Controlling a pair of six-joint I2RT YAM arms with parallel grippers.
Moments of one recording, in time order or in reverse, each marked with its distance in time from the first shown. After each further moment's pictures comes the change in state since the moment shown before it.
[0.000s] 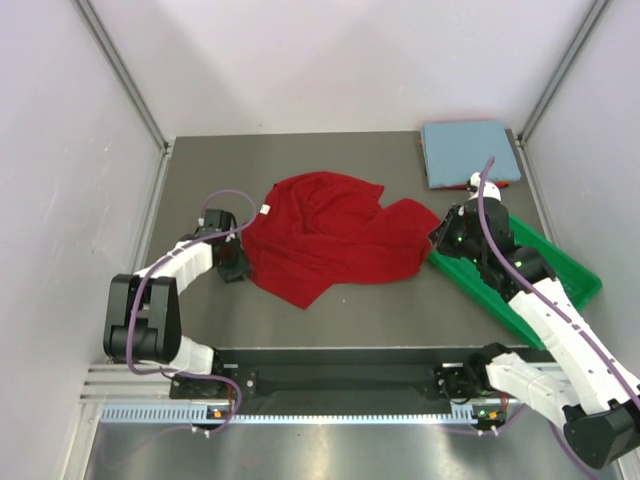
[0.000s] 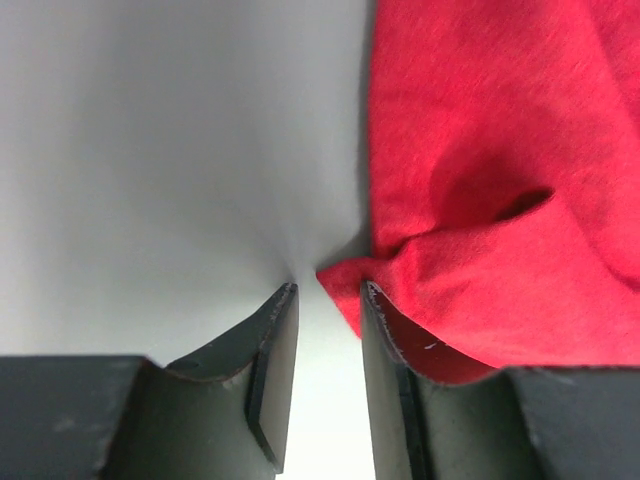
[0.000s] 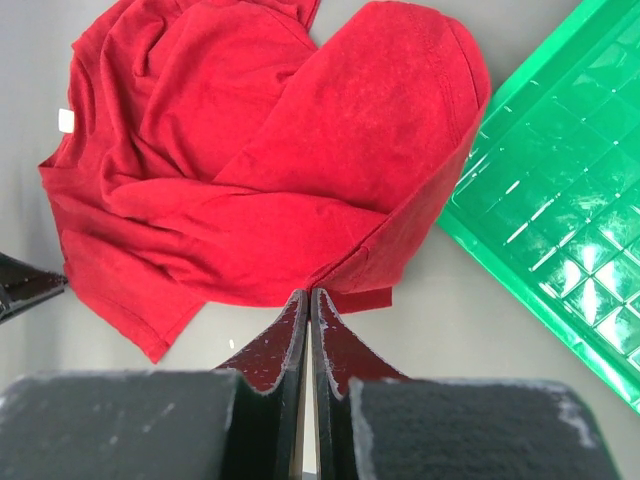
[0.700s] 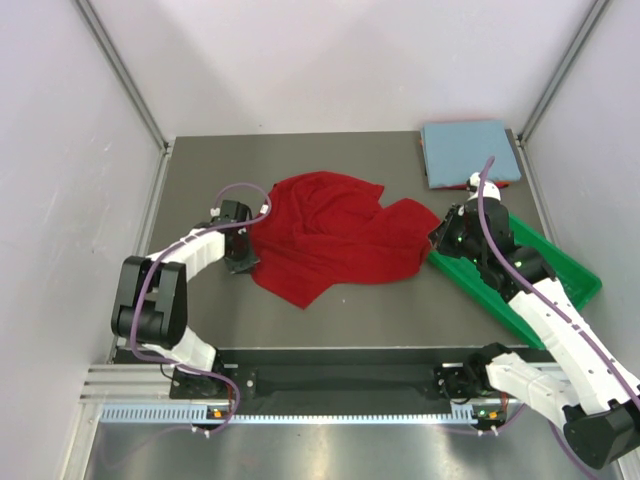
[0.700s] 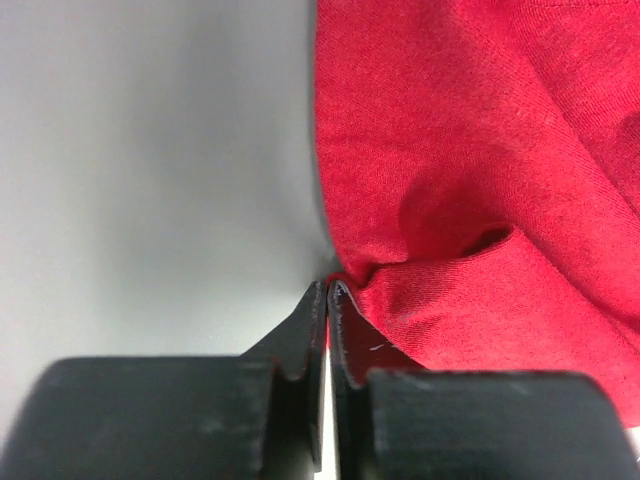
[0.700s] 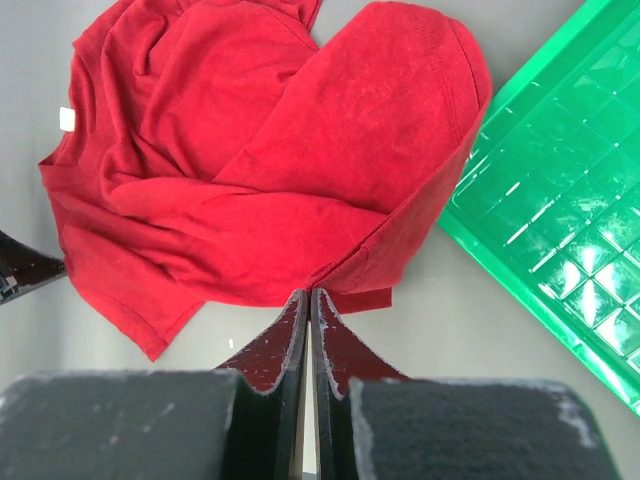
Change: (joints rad) left arm -0.095 0.119 0.118 -0.042 -0.113 -0.009; right arm 0.000 0.001 0.000 0.002 -0.003 -0.005
